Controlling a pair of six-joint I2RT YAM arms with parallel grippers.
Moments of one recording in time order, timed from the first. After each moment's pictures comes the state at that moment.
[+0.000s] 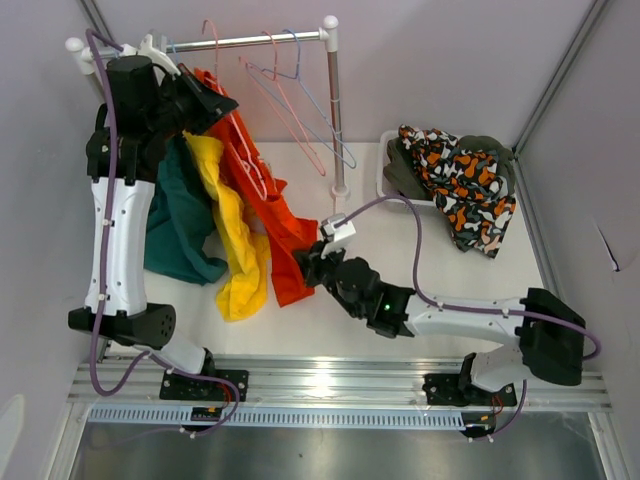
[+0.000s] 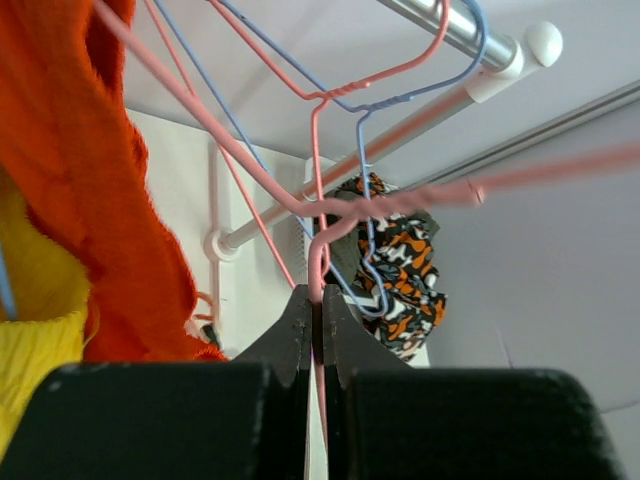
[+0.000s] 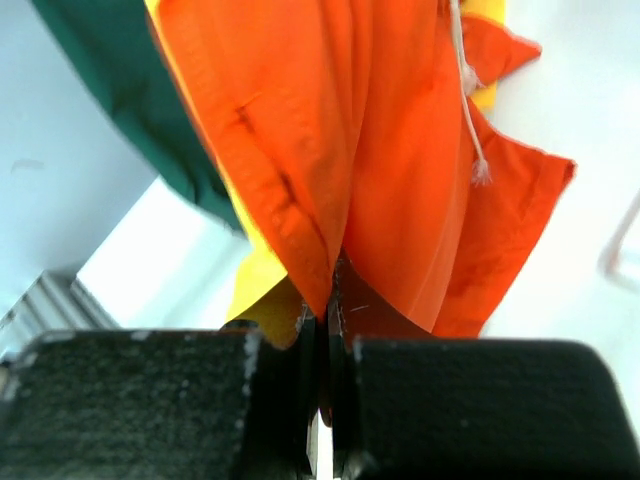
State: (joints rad) left arm -0.10 1.56 2.16 -0.86 0.26 -0.67; right arm 1.19 1.45 0.92 0.47 0.51 0.39
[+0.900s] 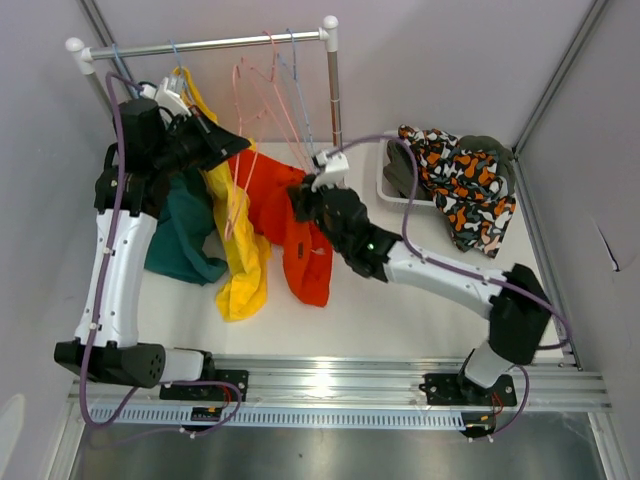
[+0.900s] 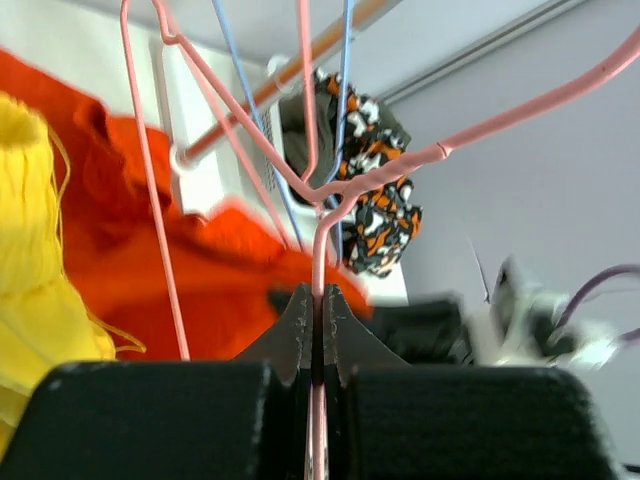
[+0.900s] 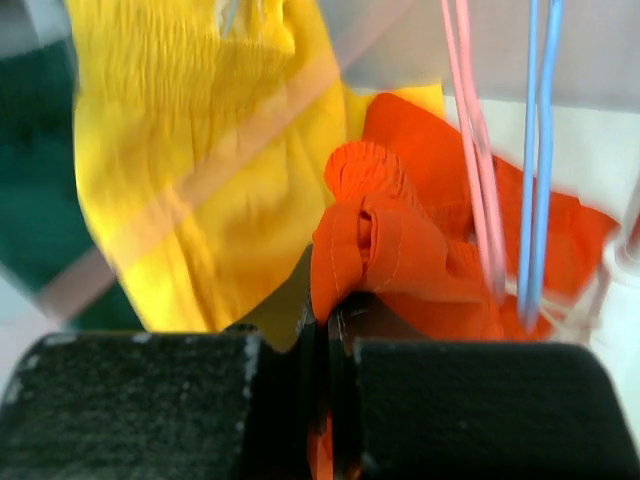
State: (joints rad) left arm -0.09 1.32 1.69 -0.68 0.48 -0.69; right arm 0.97 1.68 1.40 0.30 0.40 0.35
